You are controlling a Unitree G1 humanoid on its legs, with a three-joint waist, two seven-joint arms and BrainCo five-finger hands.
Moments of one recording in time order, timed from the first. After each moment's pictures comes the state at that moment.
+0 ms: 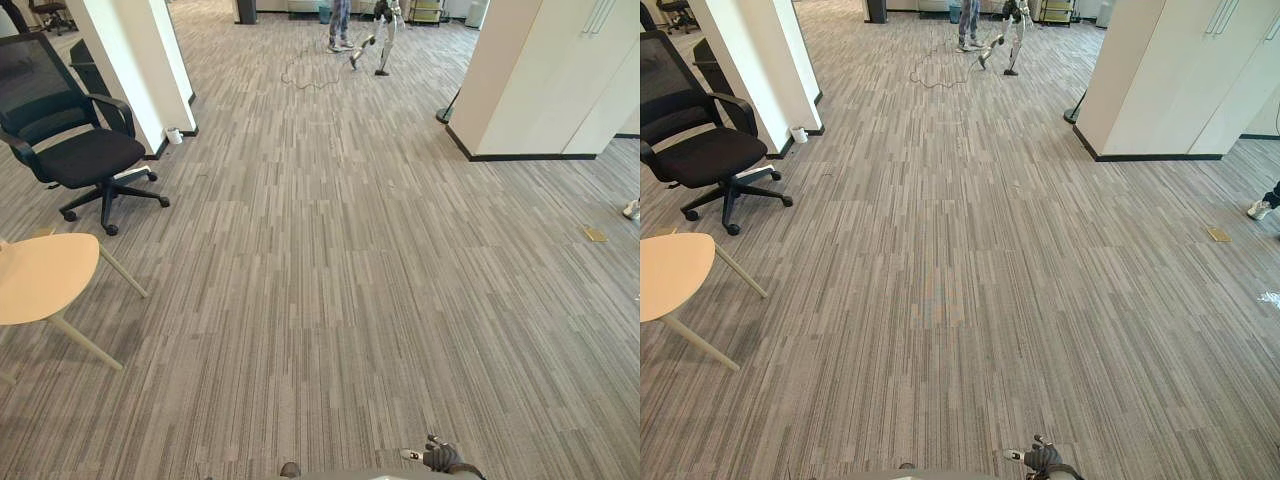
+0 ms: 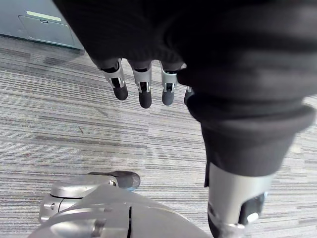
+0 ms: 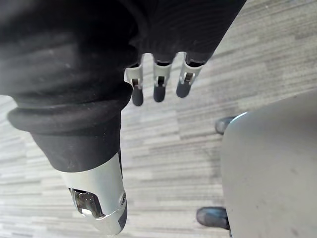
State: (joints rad) left arm 0.22 0.12 0.23 1.14 0.07 -0.09 0.07; right arm 0.05 -0.03 -0.21 1.16 -0.12 -0.04 0.00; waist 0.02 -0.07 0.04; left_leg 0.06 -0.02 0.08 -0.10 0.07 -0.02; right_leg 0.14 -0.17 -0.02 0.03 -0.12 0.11
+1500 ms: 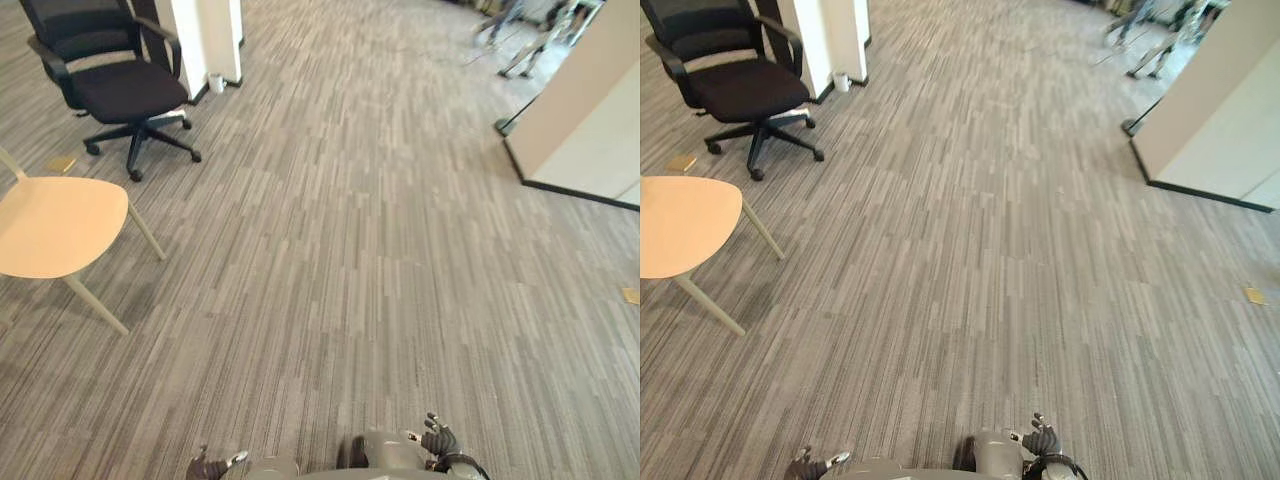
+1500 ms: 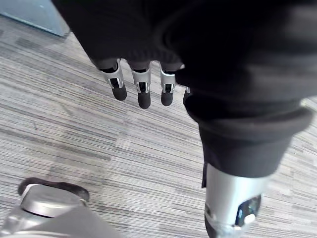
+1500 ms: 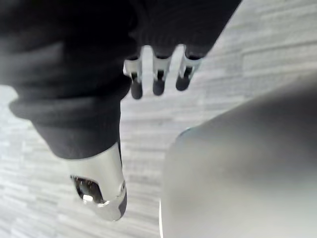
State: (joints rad) left arm 0.13 0.08 0.30 1.05 0.18 -0.13 0.13; right arm 0.08 0.01 -0.24 1.01 -0.09 -0.13 -0.02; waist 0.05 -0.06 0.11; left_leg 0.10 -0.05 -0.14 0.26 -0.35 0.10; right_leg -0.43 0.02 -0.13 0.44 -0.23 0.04
